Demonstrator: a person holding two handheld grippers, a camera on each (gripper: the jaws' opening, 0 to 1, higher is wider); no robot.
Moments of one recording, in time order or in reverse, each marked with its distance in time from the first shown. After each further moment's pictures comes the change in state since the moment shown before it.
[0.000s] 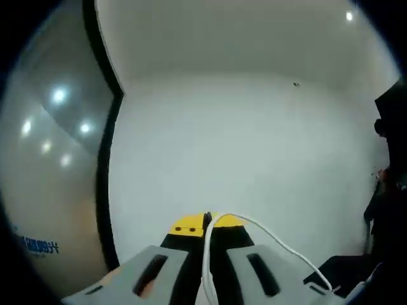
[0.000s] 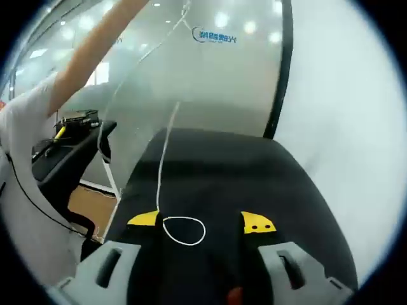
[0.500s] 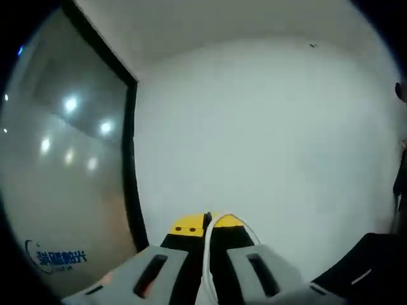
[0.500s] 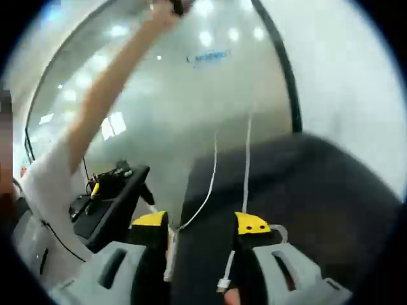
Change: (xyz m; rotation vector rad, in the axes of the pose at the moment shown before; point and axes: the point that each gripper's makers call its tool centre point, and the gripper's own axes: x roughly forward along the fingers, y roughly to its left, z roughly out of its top) left arm 0.043 0.018 0.036 0.048 -0.007 0.109; right arm 0.049 0.122 -0.011 0.438 0.063 0.408
